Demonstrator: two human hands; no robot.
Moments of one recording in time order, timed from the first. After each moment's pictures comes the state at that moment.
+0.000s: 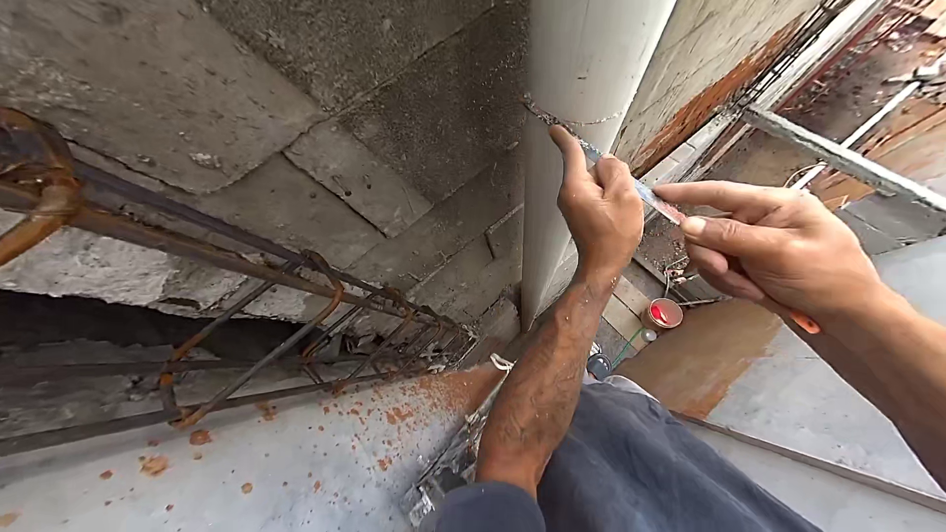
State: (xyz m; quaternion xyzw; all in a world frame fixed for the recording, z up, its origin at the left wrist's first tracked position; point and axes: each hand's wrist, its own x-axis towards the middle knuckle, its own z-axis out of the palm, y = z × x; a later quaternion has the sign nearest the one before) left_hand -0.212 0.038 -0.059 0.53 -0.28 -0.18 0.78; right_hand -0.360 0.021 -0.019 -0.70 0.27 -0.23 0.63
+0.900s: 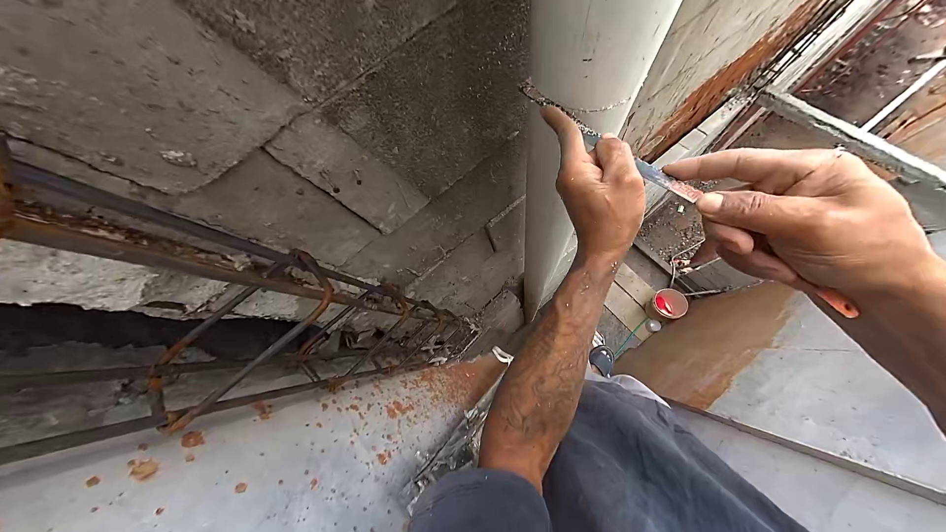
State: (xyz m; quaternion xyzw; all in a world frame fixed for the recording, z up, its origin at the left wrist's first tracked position) left_hand -0.208 0.020 -0.061 0.50 -0.27 -0.16 0.81; right_hand -0.359 0.004 -0.012 -0.71 0.25 -0.23 0.62
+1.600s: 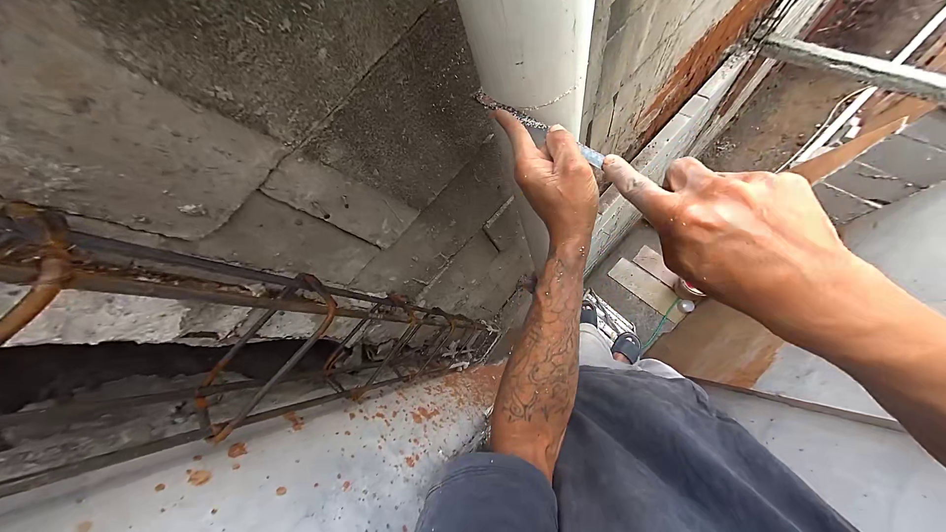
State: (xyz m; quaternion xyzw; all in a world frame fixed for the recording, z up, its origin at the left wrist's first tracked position) left_hand -0.206 0.023 -0.069 0.52 -0.27 -0.13 0.80; right_hand -0.354 0.051 -0.019 -0.94 0.32 -0.13 -0.01
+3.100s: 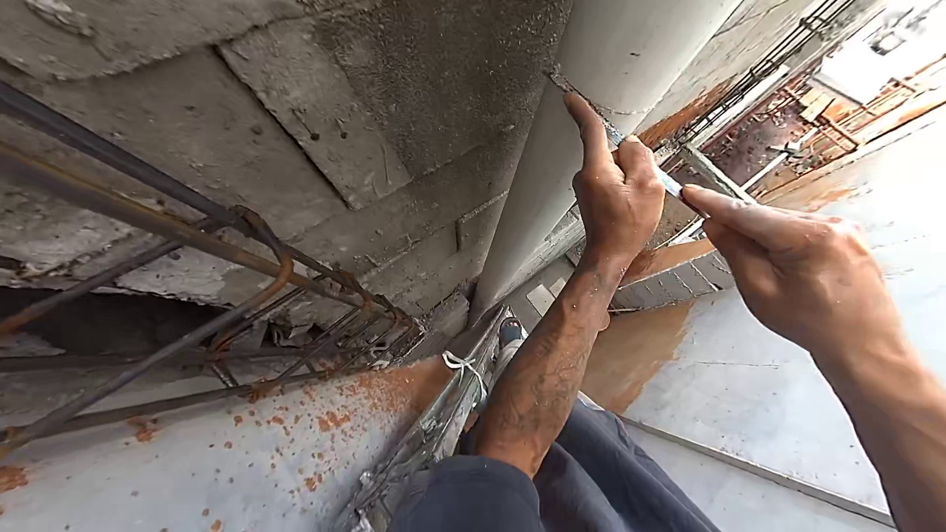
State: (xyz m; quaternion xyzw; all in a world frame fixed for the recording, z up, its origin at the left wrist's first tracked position) left_hand -0.210 0.044 -0.063 0.54 -0.30 -0.25 0.75; right_hand -0.361 0.032 -0.007 -0.93 0.29 -0.21 0.03
